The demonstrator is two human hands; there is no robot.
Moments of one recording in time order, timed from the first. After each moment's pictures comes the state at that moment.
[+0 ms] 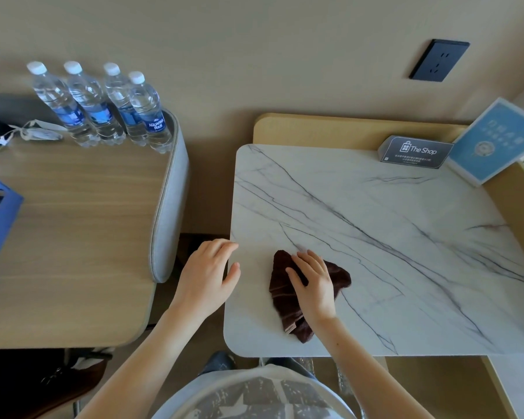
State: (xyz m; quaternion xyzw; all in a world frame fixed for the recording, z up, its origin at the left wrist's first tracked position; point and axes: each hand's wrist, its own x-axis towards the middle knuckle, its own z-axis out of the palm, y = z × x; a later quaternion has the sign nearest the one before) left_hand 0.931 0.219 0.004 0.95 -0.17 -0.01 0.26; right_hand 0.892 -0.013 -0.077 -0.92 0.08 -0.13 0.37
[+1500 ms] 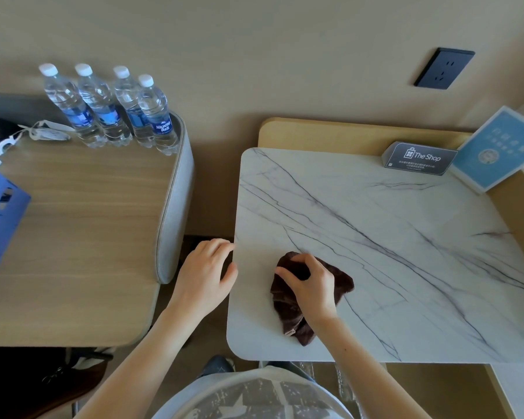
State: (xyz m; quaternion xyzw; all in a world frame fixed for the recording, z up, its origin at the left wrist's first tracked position) left_hand 0.934 0.229 0.004 0.95 -0.17 0.03 0.25; right_hand 0.899 0.003 -0.036 -0.87 0.12 -0.08 0.46
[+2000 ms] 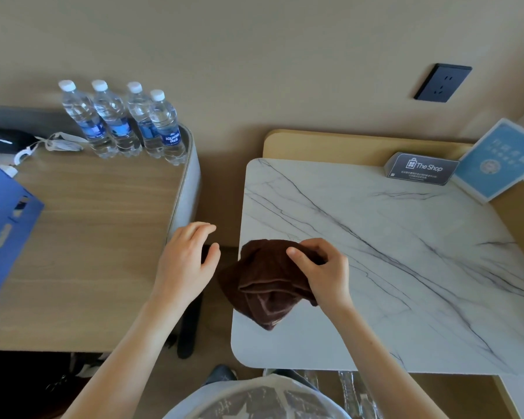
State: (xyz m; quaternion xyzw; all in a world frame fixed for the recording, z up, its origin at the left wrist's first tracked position) left_hand 0.950 0.255 0.035 0.95 -0.11 0.11 0.27; right_hand 0.917 0.000 0.017 -0.79 0.10 -0.12 0.59
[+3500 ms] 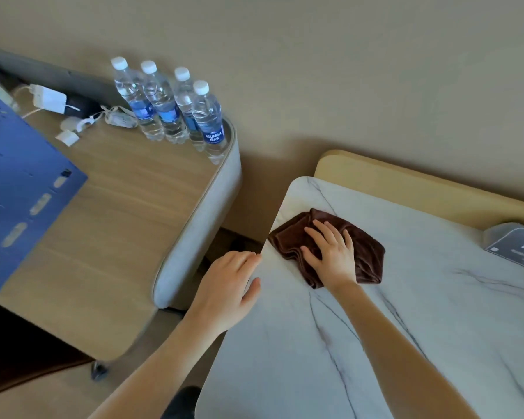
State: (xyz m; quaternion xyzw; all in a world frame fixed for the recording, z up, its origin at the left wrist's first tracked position) left_hand 1.023 0.179 -0.005 0.98 -0.08 0.03 0.19; right_hand 1.155 -0.048 -0.113 -0.97 -0.17 -0.03 0.19
